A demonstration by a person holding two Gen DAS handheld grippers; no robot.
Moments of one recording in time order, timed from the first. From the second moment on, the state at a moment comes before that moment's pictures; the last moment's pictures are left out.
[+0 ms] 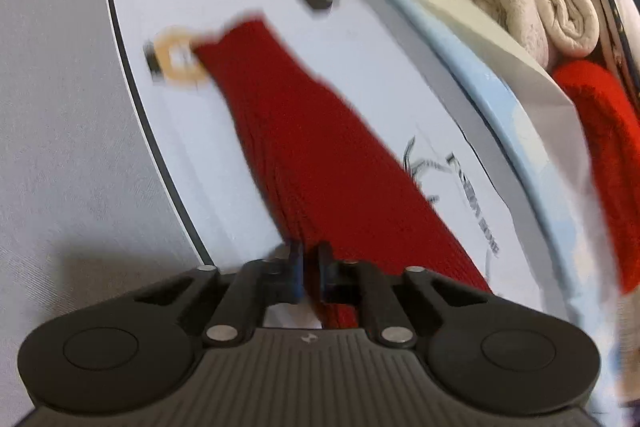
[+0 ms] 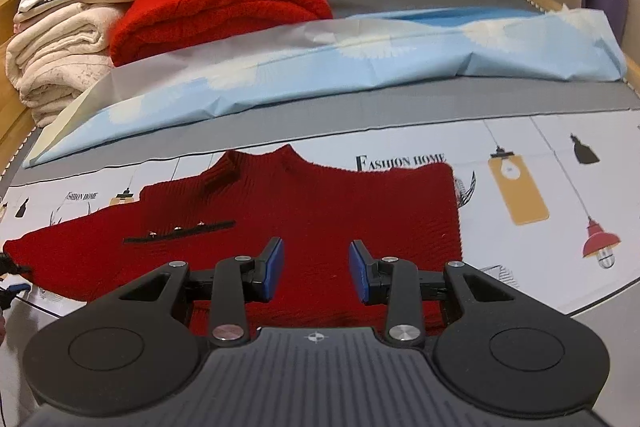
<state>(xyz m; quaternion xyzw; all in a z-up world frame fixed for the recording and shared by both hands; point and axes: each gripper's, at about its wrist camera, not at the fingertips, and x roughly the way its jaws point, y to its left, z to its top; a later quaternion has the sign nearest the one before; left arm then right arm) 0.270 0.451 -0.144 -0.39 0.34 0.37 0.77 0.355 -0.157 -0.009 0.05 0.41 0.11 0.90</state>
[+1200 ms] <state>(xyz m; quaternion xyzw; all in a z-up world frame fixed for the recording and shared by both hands) 0.329 0.297 -0.160 -0.47 0.51 0.21 0.69 0.367 -0.169 -0.028 0.11 0.43 0.08 0.89</state>
